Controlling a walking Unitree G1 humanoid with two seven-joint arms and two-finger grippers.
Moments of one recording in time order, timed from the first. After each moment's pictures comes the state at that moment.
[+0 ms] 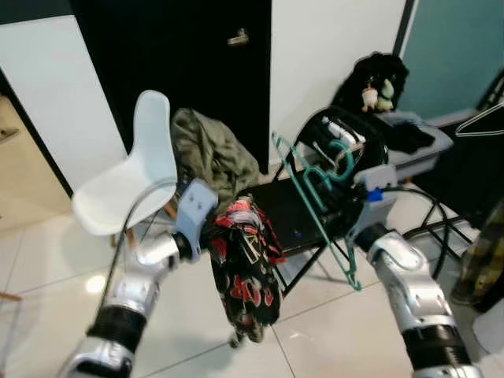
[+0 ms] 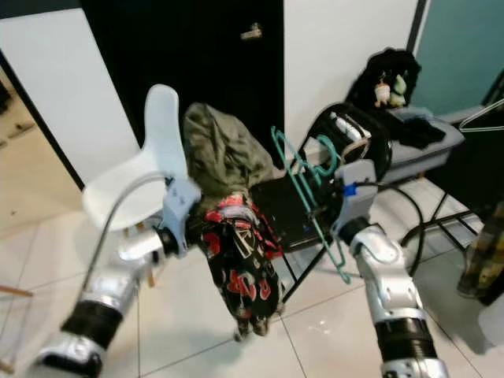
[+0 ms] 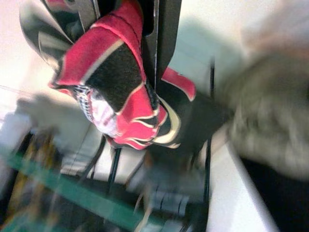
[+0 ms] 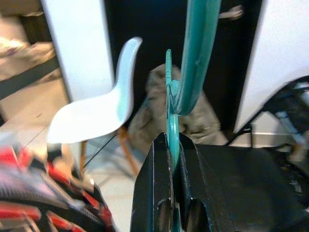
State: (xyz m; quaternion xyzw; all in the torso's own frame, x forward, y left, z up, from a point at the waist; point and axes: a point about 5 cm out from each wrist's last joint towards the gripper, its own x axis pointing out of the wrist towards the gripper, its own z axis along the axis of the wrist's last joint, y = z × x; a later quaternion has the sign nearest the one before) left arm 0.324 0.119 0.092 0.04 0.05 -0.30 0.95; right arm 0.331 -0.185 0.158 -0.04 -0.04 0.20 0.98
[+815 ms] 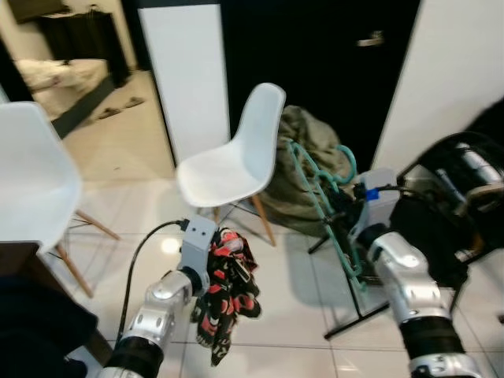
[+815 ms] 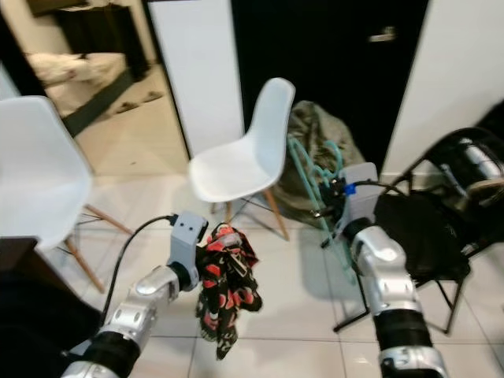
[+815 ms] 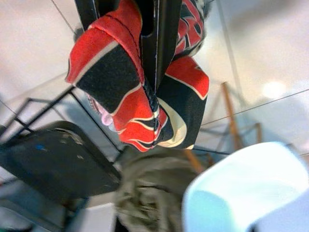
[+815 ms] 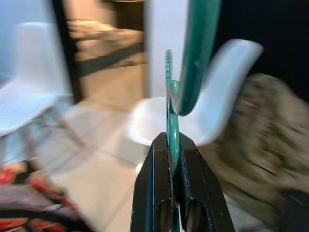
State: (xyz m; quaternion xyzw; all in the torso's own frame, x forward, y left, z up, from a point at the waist) left arm 0.320 0.113 0.073 0.00 0.09 -0.23 0.97; right arm 0.340 -0.183 0.152 -0.05 -0.03 0.19 0.98
